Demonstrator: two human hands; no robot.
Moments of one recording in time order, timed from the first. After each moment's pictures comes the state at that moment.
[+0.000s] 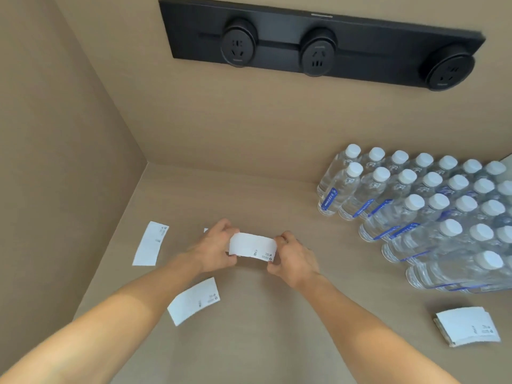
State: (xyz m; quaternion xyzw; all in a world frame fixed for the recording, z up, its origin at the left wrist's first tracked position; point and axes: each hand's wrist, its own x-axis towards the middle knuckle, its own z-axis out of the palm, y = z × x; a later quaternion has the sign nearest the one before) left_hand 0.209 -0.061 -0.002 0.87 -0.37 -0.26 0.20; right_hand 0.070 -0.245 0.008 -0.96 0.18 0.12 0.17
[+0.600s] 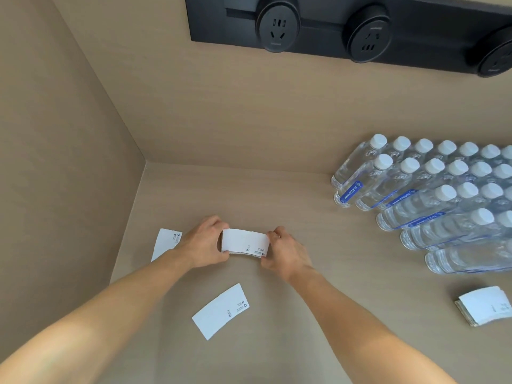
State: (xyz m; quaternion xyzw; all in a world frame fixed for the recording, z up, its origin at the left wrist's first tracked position) left_hand 0.282 -0.008 -0.027 0.87 -0.41 -0.24 0.16; right_hand 0.132 -0.184 -0.018 -0.95 0.23 0.16 0.16
